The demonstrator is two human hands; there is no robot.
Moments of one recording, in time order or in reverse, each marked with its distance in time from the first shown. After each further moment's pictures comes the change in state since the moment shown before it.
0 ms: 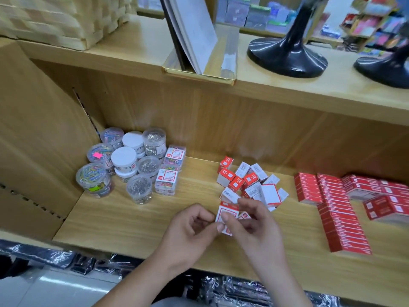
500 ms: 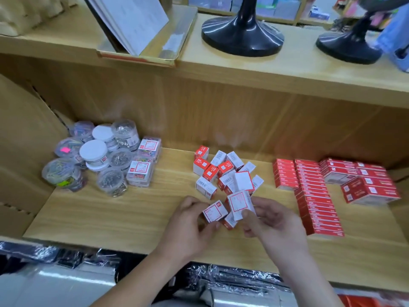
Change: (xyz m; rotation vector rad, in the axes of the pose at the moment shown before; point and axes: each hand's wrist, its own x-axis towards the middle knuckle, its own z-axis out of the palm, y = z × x) left_hand 0.014 -0.030 0.055 0.636 -0.039 0.190; right_hand 0.004 0.004 -0.094 0.070 -0.010 0.133
